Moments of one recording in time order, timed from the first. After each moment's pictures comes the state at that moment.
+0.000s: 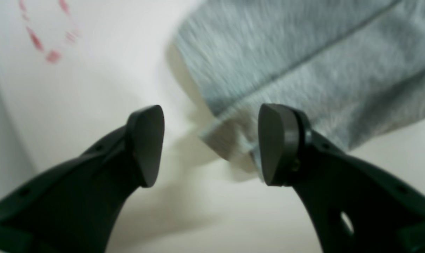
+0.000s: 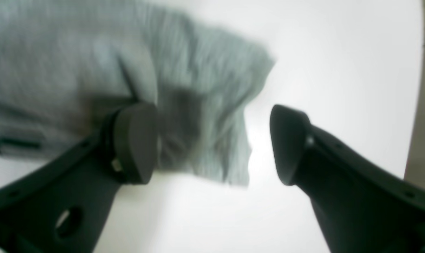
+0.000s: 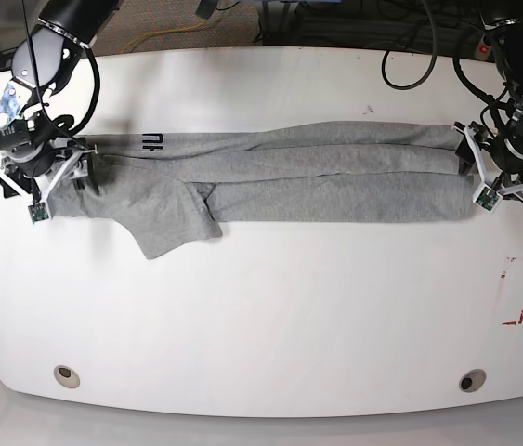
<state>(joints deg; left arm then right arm) 11.0 -23.3 -22.9 107.8 -7.8 -43.2 53.2 -2.8 11.3 34.7 104.8 7.9 41.1 -63.4</state>
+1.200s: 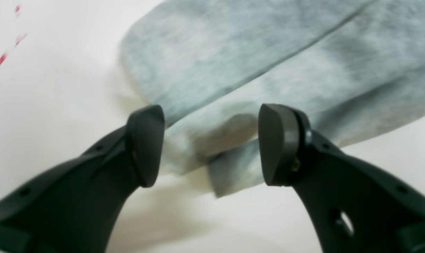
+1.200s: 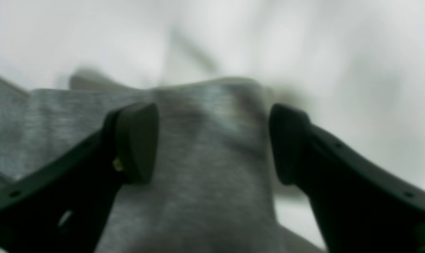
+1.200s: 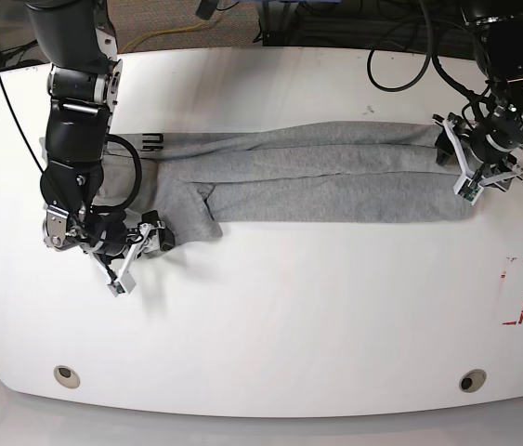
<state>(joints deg) 11.1 -18.1 -21.7 103.9 -7.3 -43.2 52.9 27.2 14.3 10.1 48.8 15.5 41.0 -49.3</state>
